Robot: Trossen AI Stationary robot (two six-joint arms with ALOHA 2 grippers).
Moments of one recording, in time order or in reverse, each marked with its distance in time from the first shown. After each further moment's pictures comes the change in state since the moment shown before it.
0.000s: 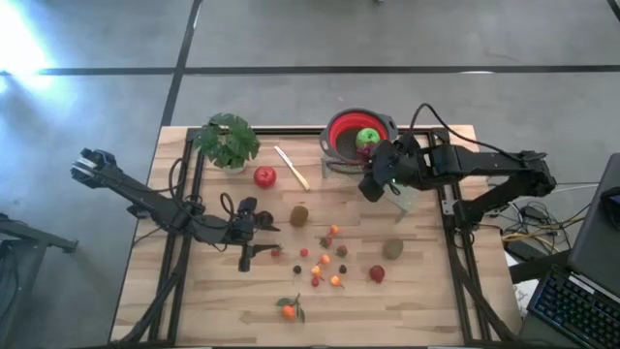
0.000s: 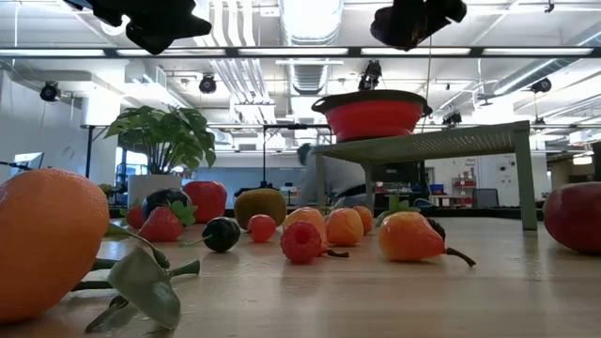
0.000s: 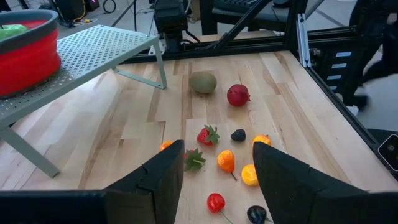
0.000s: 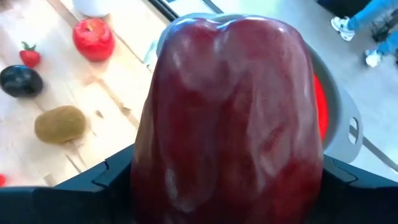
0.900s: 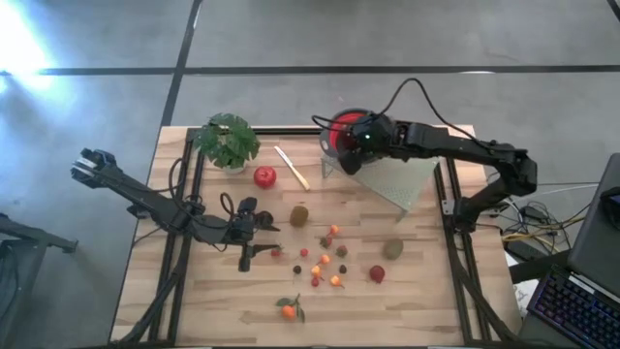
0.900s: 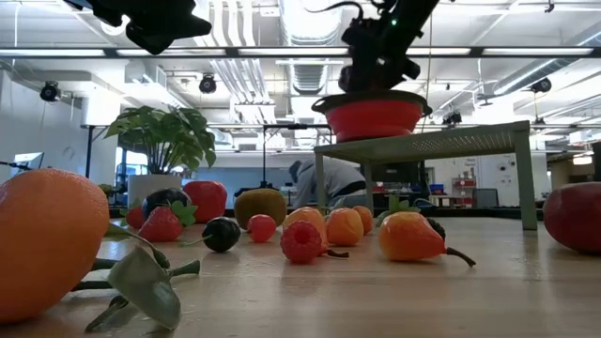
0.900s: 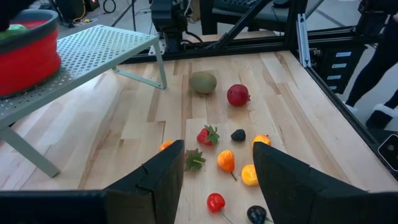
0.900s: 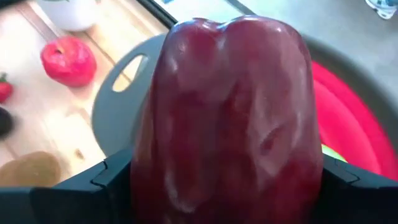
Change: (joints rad) left arm 0.000 0.000 0.000 0.000 0.000 0.000; right arm -0.334 0.135 -0.095 0.372 -0.286 -0.225
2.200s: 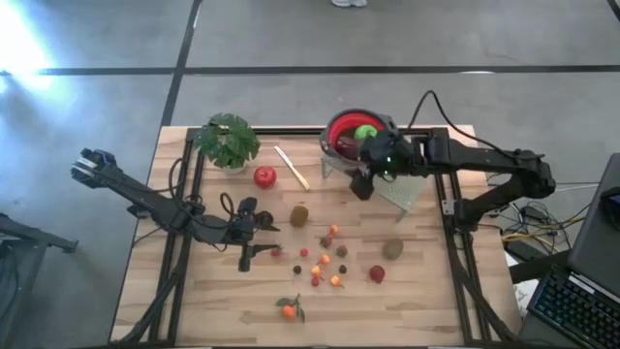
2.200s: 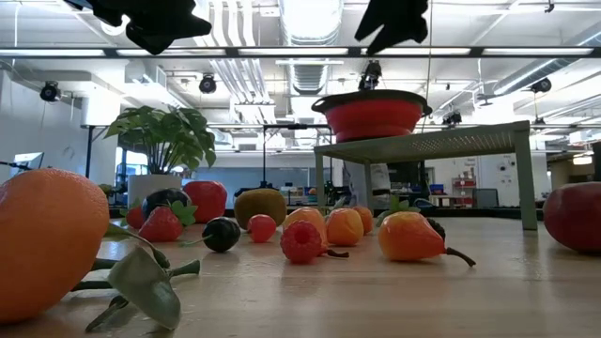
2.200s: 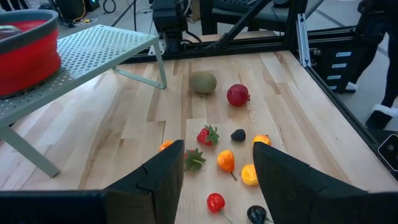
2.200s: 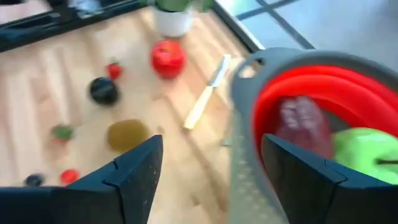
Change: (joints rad) left arm 0.000 0.000 0.000 0.000 0.000 0.000; right arm 0.226 -0.143 0.007 -0.049 -0.055 -0.022
